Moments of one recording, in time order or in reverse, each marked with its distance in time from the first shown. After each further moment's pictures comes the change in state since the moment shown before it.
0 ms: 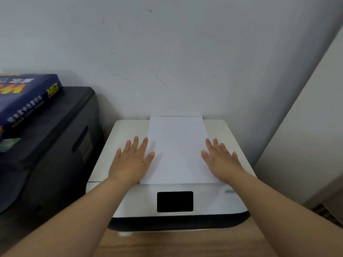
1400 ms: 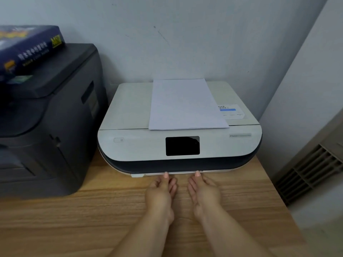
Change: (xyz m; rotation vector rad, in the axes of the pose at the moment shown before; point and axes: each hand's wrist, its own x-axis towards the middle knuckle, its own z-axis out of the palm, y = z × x) left_hand -0.149 0.047 0.138 -1.911 0.073 -0.749; right_hand -0.136 -0.061 0.162 1.912 0.213 0.677
